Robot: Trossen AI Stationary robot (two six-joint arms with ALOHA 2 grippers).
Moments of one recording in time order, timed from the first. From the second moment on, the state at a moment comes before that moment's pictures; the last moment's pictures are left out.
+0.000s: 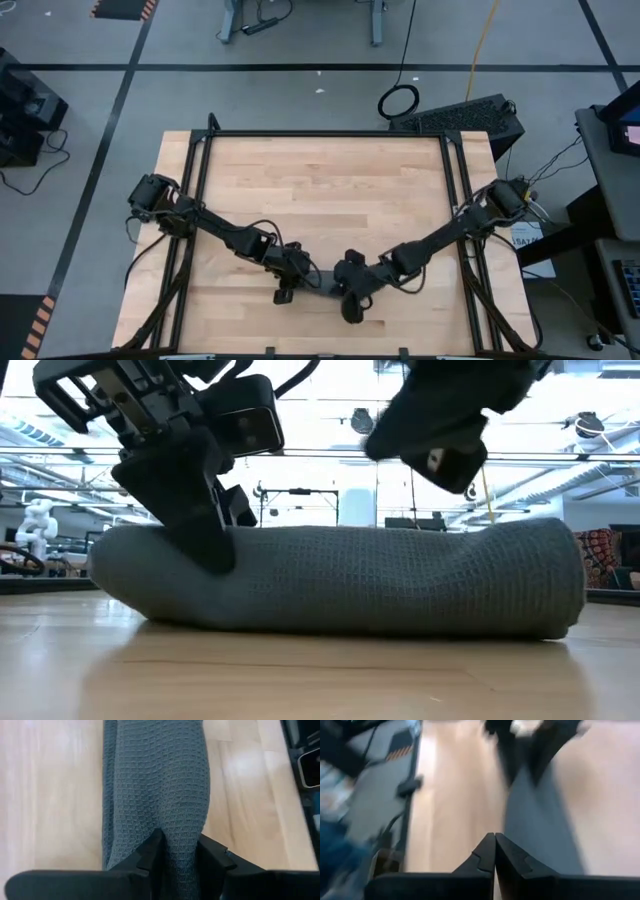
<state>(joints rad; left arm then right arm) -0.35 1.77 0.93 -0.05 0.15 -0.37 0.48 1.78 1.10 -0.03 0.13 0.68</state>
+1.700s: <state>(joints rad) -0.41 1.84 0.93 0.16 -0.06 -0.47 0.57 1.84 0.81 0.65 0.40 0.80</state>
